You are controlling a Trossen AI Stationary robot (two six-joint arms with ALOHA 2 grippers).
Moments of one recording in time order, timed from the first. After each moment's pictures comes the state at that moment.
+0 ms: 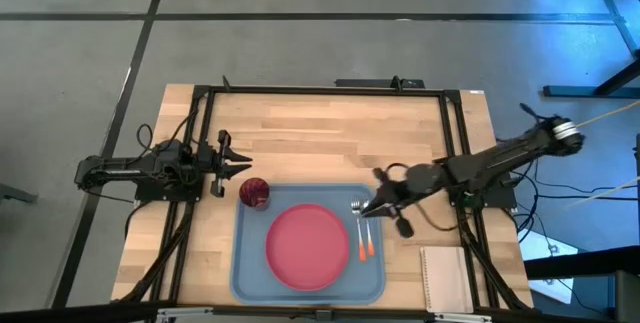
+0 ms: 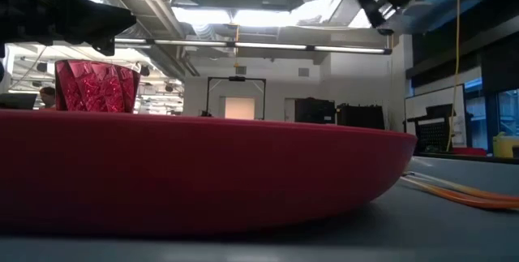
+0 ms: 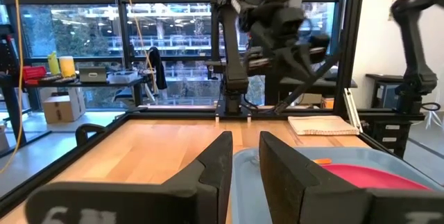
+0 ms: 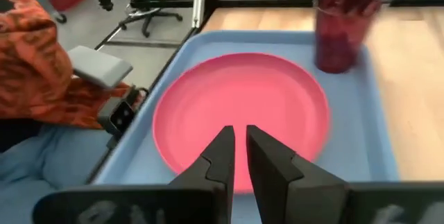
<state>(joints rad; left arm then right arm) 0.06 0.01 0.01 0.17 0.04 -0.02 0.31 1.20 0.71 0.06 -0.10 0.15</state>
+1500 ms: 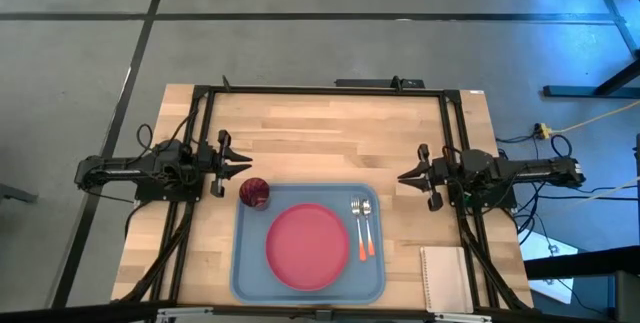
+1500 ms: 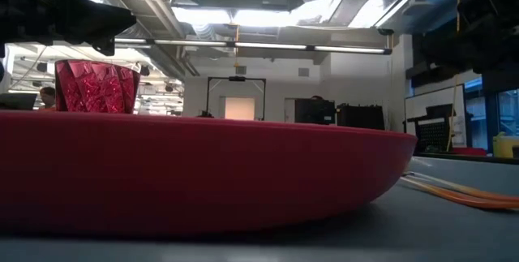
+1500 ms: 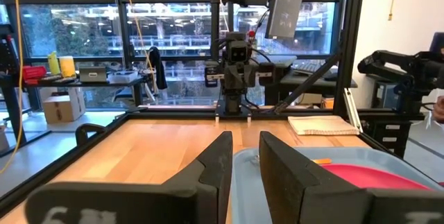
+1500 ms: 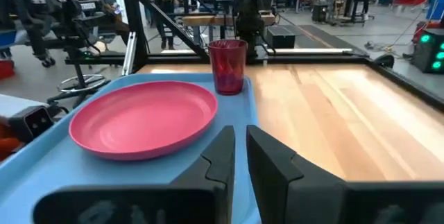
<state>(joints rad) 0.06 0.01 0.01 0.17 0.04 -0.02 0.05 0.11 0.01 0.02 -0.06 0.03</state>
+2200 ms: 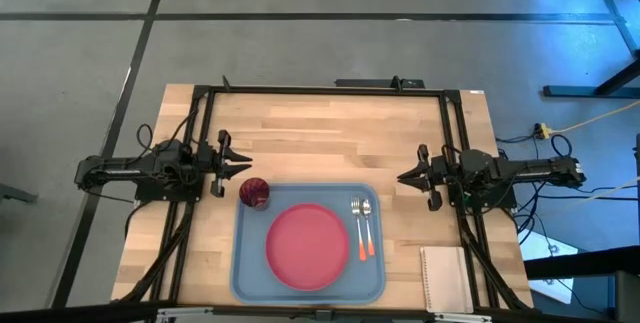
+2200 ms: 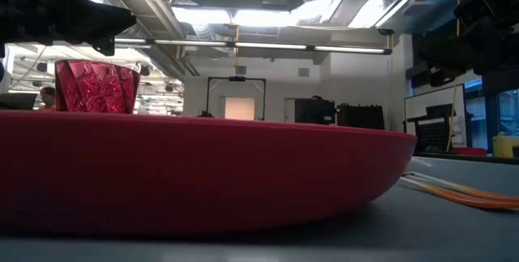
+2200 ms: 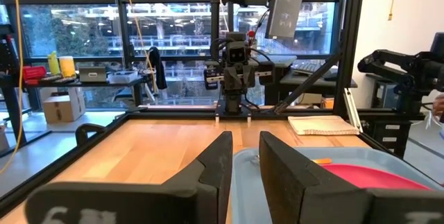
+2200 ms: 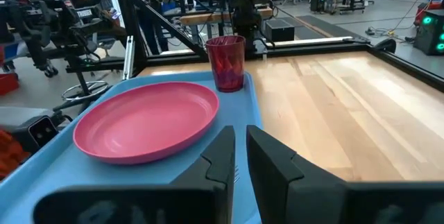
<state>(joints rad) 0.06 0.01 0.01 0.17 0.04 -0.02 0.05 0.12 0.01 0.02 -0.05 0.10</state>
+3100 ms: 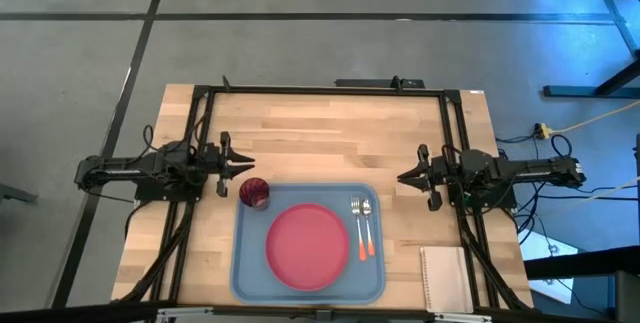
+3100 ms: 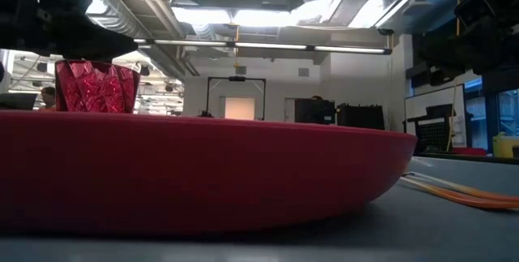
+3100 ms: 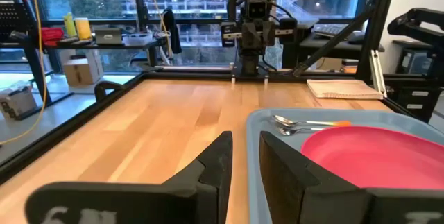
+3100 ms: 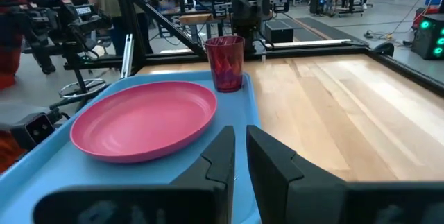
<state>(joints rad) 0.06 0.00 0.01 0.01 -0.02 -0.02 0.05 0.12 0.01 0.02 -0.04 0.08</state>
